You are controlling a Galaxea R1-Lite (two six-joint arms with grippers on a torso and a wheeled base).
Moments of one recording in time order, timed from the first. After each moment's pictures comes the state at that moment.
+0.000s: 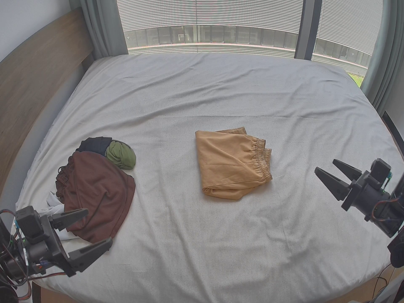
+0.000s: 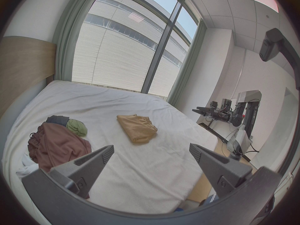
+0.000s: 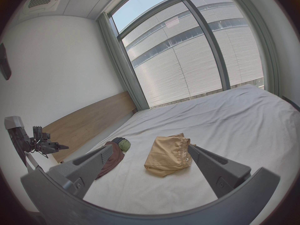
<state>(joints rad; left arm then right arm) -0.20 1.14 -0.02 -0.97 -0.52 -0.11 0.26 1.54 -0.12 -1.47 0.28 0.24</state>
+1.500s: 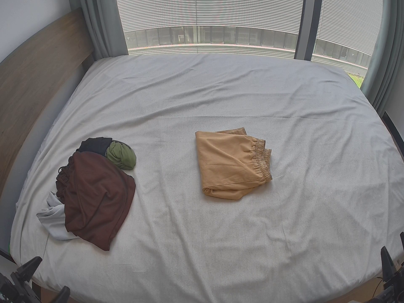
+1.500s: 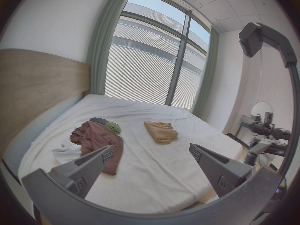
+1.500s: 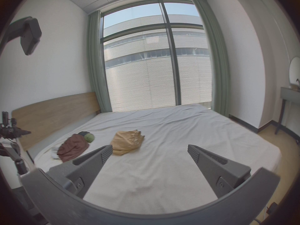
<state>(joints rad) -0.11 0.10 -0.02 -0.06 -0.28 -0.14 0.01 0.03 -0.02 -0.06 0.06 0.11</state>
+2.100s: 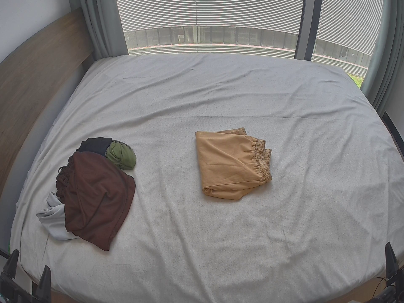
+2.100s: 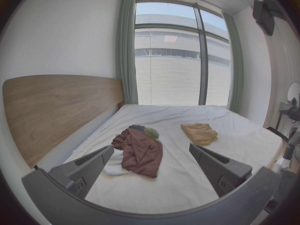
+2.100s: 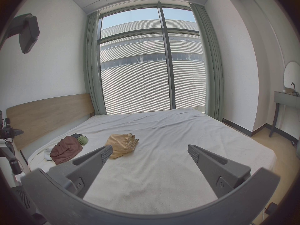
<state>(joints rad) 0.01 0.02 -0.02 -0.01 -0.01 -0.01 0.00 0.01 -0.02 -0.08 -0.01 0.09</state>
